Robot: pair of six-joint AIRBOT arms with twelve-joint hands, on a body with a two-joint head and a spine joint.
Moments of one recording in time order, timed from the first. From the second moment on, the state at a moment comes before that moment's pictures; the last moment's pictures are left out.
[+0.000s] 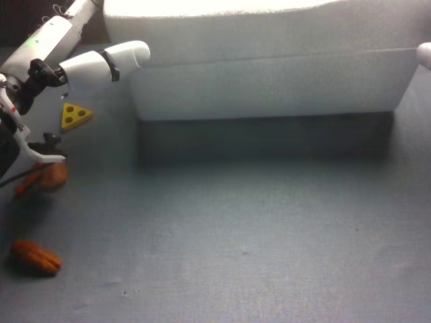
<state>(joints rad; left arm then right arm) 0.68 -1.20 1.48 -0.26 -0.90 0.26 -0.51 -0.95 1.23 0.45 0.77 -0.83</state>
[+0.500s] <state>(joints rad) 0.69 -1.19 1.47 -0.26 -0.91 0.26 -0.60 -0.89 1.15 0.45 0.89 -0.82</state>
